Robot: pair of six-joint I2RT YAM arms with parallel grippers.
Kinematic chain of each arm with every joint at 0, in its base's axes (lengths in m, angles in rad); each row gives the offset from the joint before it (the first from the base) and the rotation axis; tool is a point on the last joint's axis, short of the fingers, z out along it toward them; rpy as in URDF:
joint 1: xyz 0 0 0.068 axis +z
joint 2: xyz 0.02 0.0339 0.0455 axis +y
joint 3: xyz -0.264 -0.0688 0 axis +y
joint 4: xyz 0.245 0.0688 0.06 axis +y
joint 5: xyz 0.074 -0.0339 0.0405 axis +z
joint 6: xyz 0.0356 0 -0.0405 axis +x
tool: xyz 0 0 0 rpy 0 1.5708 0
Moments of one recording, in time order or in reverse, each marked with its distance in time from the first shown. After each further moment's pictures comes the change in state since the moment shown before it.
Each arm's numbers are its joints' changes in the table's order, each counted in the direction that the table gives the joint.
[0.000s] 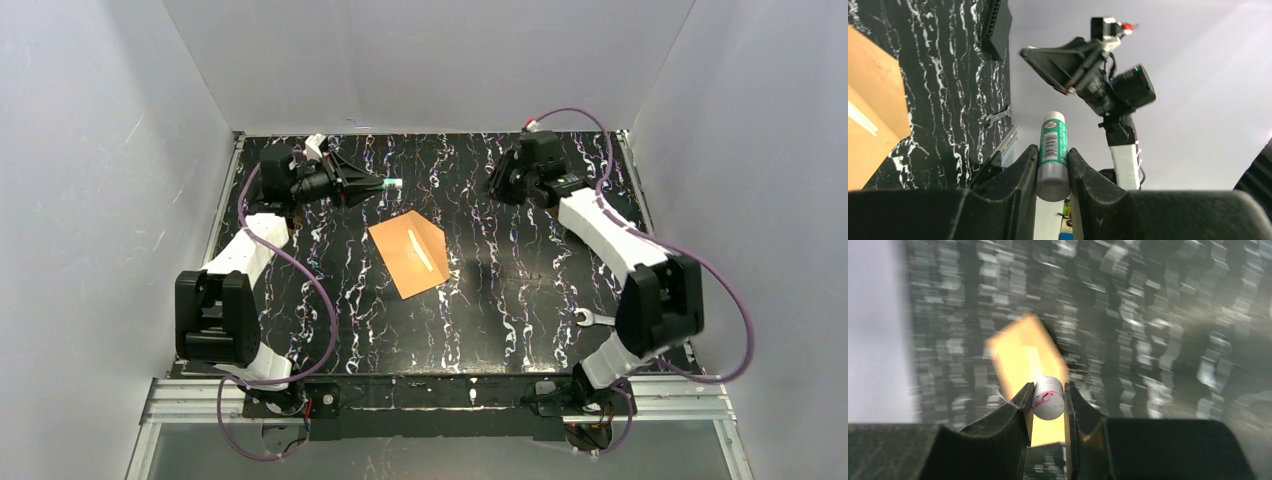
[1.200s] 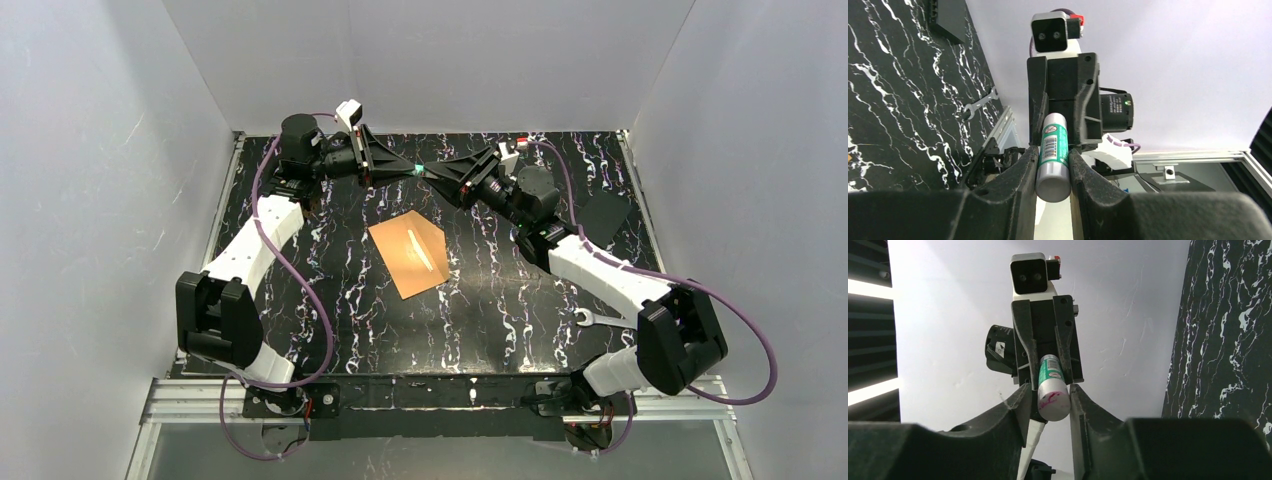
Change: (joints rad) left arm -0.173 0.011 -0.232 0.117 -0.016 0.099; right arm 0.222 -0.127 0.312 -0.834 0.076 0.865
